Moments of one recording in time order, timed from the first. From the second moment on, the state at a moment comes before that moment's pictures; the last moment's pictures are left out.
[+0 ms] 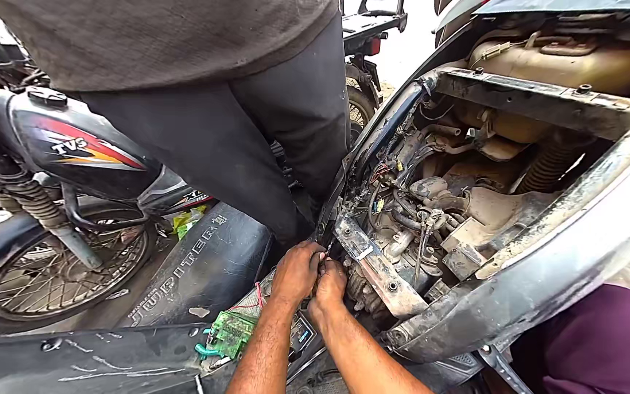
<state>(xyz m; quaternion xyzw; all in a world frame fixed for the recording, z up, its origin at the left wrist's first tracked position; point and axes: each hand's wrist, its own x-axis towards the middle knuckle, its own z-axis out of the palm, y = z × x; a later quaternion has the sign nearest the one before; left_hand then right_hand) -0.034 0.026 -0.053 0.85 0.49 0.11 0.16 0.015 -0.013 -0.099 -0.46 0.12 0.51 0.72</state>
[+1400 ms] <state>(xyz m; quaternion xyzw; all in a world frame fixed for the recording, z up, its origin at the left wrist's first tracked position) -0.033 0.030 -0.048 0.82 0.50 0.08 0.26 0.007 -0.037 -0.122 -0.48 0.04 0.49 0.73</state>
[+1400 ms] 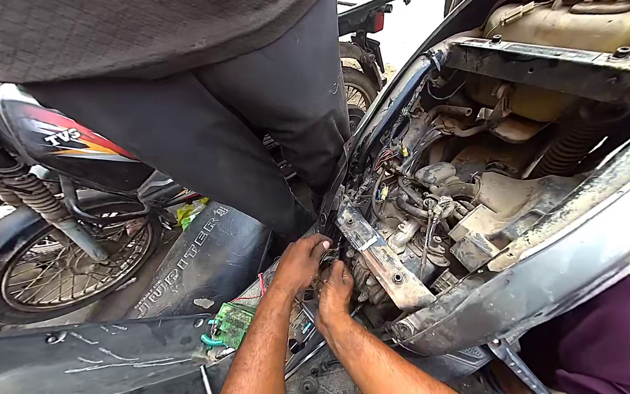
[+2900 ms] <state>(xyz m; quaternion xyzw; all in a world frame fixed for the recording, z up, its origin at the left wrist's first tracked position) -0.052 0.043 -0.073 0.89 0.40 0.13 0.17 -0.003 -0.026 -0.131 -0.57 -0.06 0.35 0.74</state>
